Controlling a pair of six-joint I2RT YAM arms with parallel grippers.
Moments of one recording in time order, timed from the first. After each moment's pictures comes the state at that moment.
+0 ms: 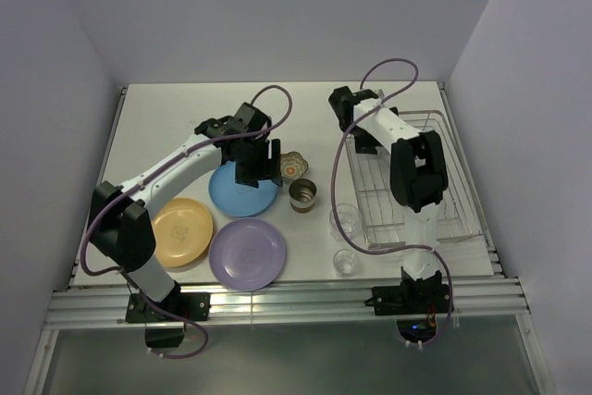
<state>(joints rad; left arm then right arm) -0.61 1.64 1.43 -0.88 0.15 -0.58 0.34 2.15 1.76 -1.15 0.88 0.43</state>
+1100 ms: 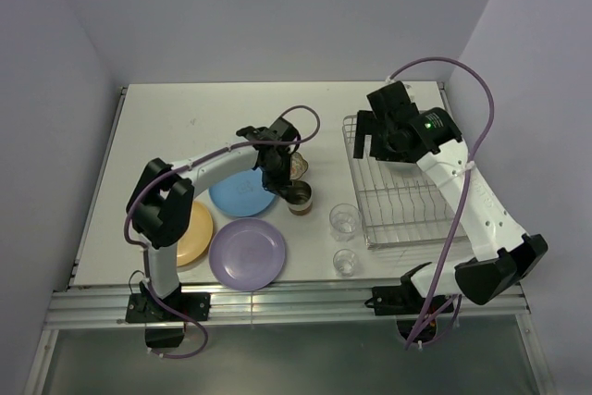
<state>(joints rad) -0.72 1.91 1.49 -0.81 0.11 -0.65 0.46 1.34 1.58 -1.24 0.37 0.48</state>
